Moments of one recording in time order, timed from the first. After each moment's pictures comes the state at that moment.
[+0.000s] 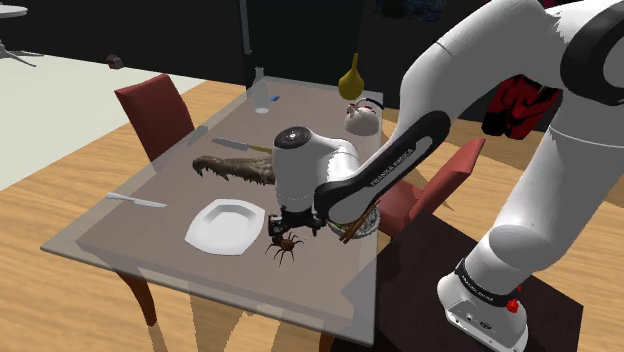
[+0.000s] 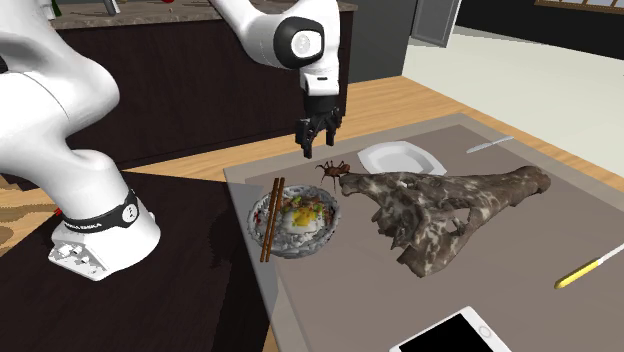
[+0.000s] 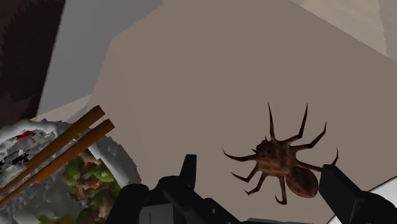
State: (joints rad) arm -0.10 0.14 0.73 -2.37 -0.30 2.41 1.40
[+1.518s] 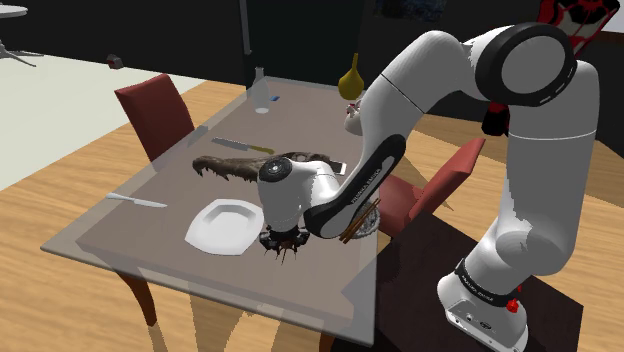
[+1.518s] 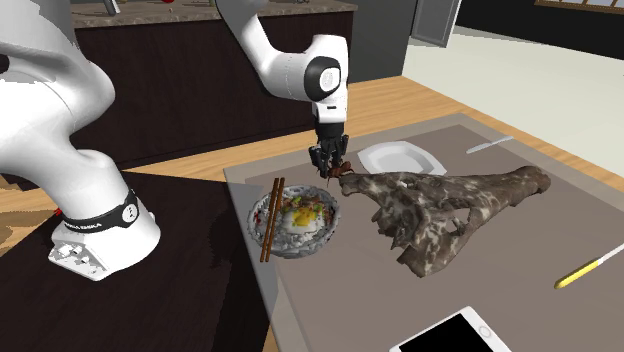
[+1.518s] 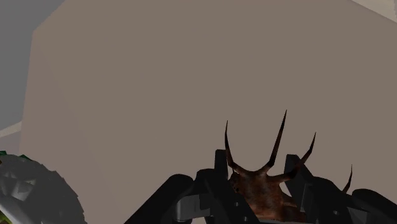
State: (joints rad) arm 0.04 0.42 0.59 -2.24 -0.62 2.47 1.69
